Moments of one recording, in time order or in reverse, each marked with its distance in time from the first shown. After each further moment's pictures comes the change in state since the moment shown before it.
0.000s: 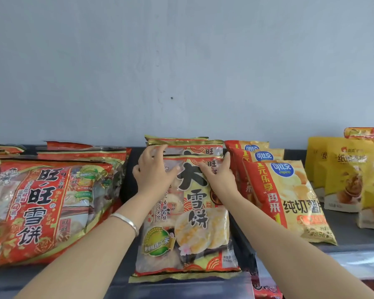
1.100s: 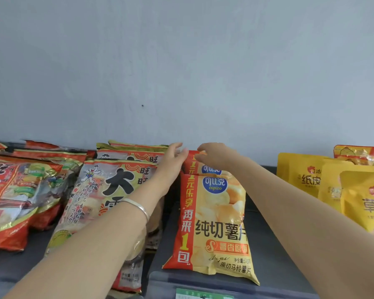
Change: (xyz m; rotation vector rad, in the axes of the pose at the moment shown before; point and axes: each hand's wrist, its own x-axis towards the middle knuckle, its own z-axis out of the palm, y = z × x) left_hand 0.001 0.196 0.076 -0.773 -0.202 -0.244; right_hand 0.116 0.013 -0.162 -0.776 -0.339 -0.437
